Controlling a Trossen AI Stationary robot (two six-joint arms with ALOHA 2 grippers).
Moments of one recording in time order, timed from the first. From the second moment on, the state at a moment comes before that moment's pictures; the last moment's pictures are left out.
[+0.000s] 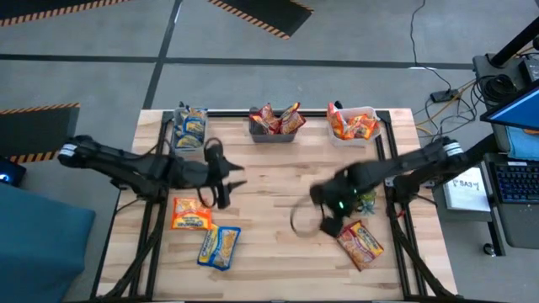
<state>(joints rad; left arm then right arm) -0.23 1.09 0.92 -0.32 -0.45 -0.17 0.26 1.52 1.35 -1.16 -0.43 0.87</state>
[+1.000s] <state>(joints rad) -0.32 1.22 0.92 -0.25 -0.52 -0.20 0.63 1.98 1.37 -1.21 0.13 0.68</state>
